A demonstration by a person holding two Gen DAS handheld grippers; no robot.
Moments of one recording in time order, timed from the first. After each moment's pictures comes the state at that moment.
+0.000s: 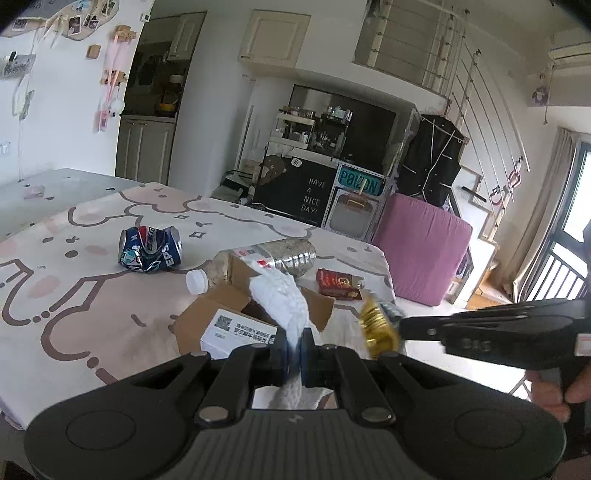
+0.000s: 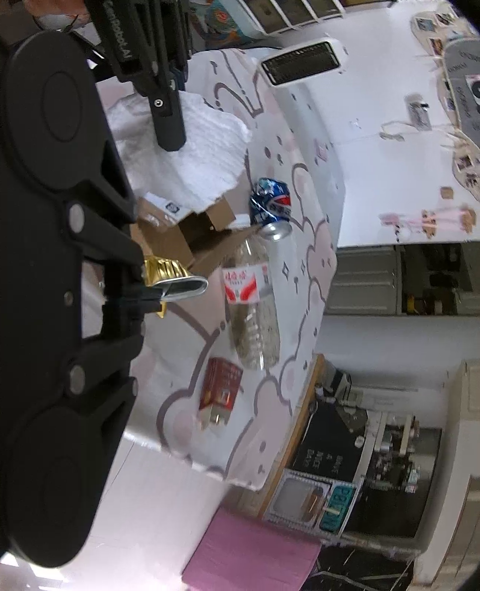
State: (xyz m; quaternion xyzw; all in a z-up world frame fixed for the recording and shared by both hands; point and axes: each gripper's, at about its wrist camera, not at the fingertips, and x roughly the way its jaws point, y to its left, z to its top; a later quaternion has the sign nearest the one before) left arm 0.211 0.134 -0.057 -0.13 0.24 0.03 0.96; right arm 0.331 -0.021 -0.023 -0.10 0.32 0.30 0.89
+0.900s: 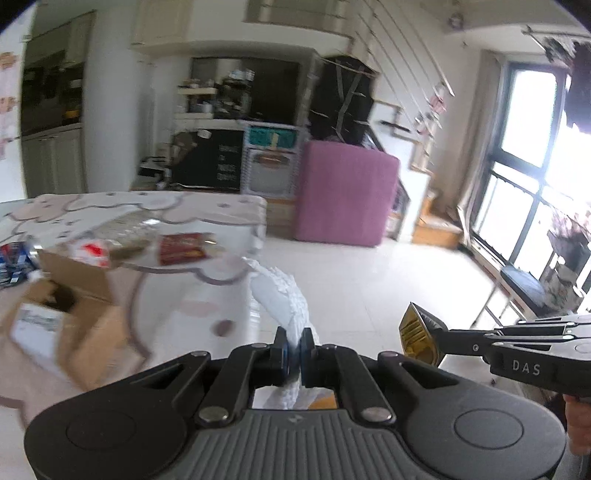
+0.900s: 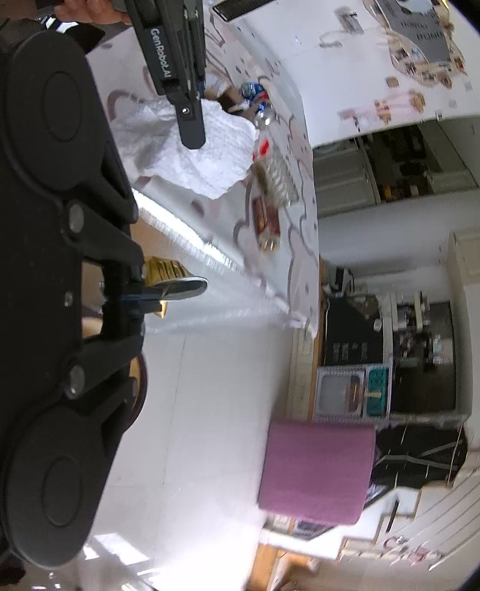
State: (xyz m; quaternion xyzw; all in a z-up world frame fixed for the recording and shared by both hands) left arm 0.260 -0.046 -0.078 -0.04 0.29 -0.09 0.95; right arm 0.293 -0.233 -0.053 0.00 0.33 0.17 0.93
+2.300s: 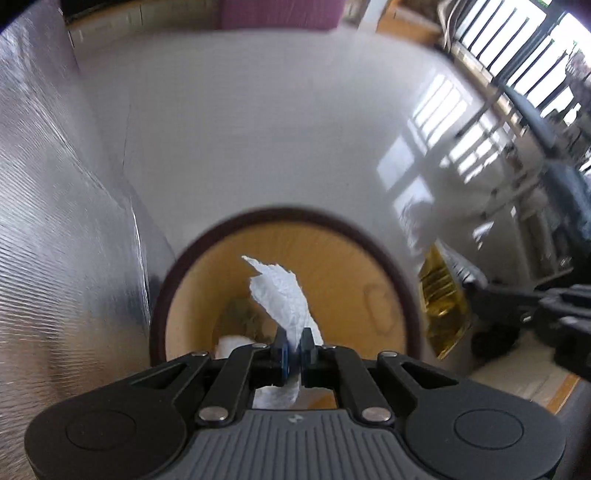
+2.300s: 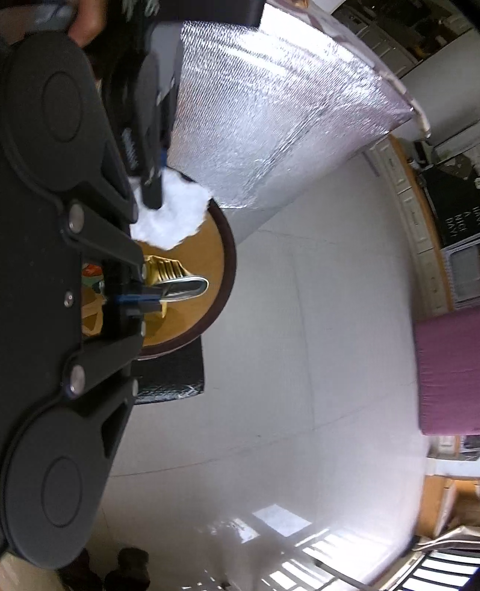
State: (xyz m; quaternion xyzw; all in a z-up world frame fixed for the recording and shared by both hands) left arm 0.529 -0.206 -0.333 0.02 0.61 -0.18 0.77; right arm 0.477 -0.368 -0.240 0.11 0.53 0.04 0.84
